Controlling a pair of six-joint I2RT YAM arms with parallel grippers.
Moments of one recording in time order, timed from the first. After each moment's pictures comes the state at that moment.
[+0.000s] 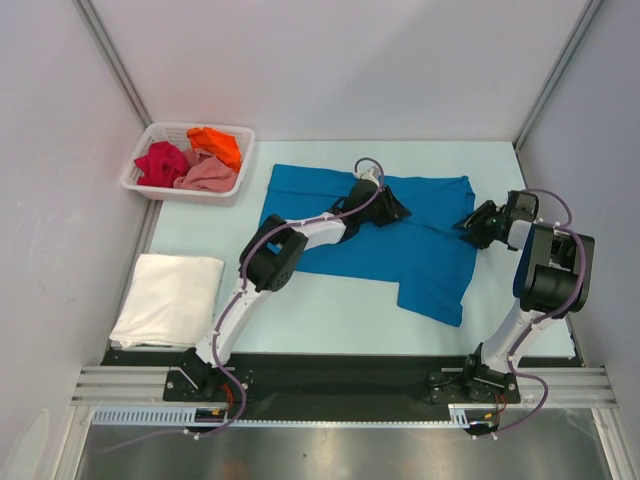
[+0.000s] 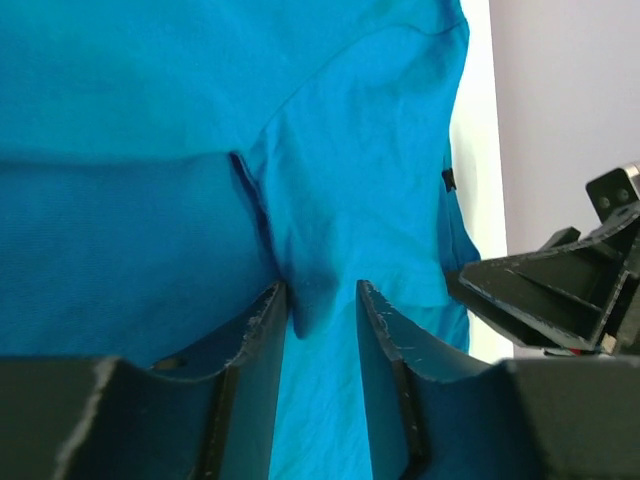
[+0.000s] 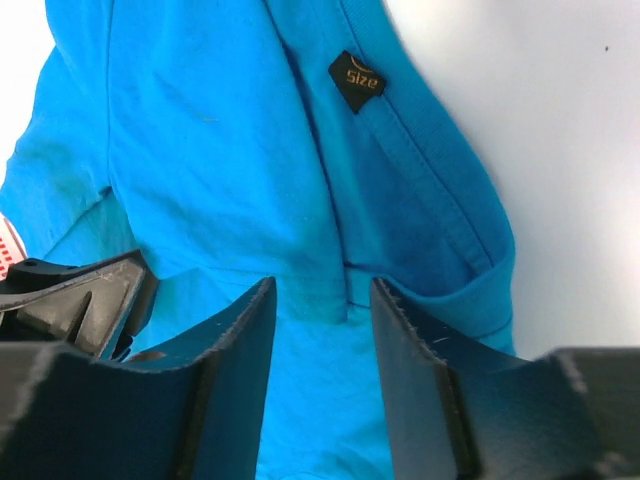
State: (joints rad) left arm -0.72 2.57 1.90 0.28 0.22 -0.97; right arm -0.30 1.83 0.99 -0.04 -0.44 0.60
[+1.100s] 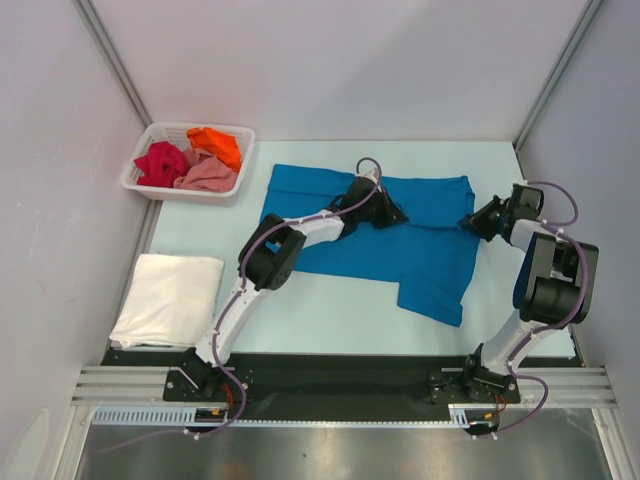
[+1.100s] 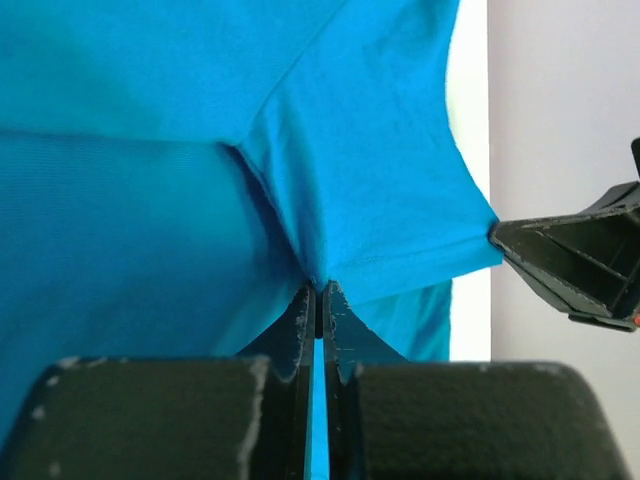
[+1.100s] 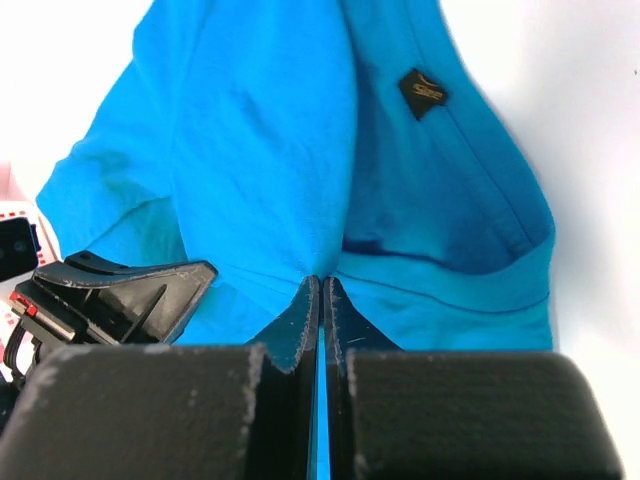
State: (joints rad) left arm -0.70 2.58 1.92 0.22 0.35 -0.99; right arm -0.30 1.75 0.99 -0.05 -0.43 0.62
